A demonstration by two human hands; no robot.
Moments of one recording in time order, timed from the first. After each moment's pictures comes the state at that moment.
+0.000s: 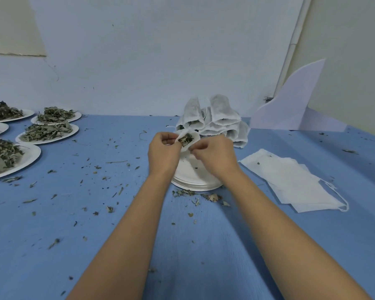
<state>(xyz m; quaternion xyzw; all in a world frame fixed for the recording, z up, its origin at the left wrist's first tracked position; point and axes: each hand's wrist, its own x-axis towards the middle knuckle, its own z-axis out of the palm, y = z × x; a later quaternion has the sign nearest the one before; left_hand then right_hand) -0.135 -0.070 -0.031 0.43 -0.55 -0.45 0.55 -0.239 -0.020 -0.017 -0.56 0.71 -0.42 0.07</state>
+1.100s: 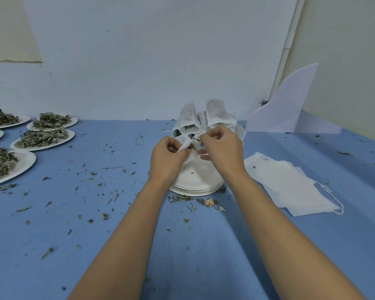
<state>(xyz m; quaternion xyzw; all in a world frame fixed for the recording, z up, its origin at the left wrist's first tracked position) -0.139 -0.064 -0.031 0.40 -0.63 -0.44 0.51 -0.246 -0.009 -0.001 -0.42 0.64 -0.62 0.17</state>
